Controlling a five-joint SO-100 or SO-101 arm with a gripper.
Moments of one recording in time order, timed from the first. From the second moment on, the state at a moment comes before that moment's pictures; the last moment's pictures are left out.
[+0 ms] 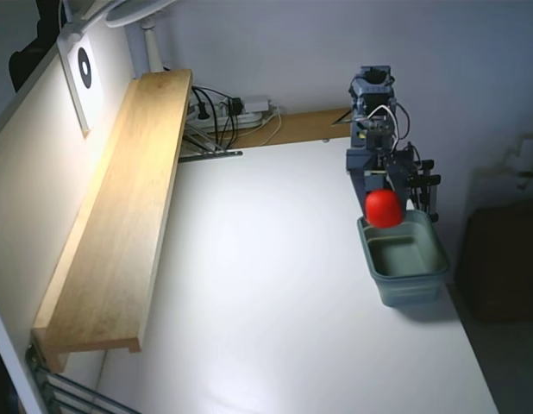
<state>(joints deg) -53.0 99.0 87.7 51.9 -90.1</state>
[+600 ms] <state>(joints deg) -53.5 99.0 87.7 51.9 -90.1</state>
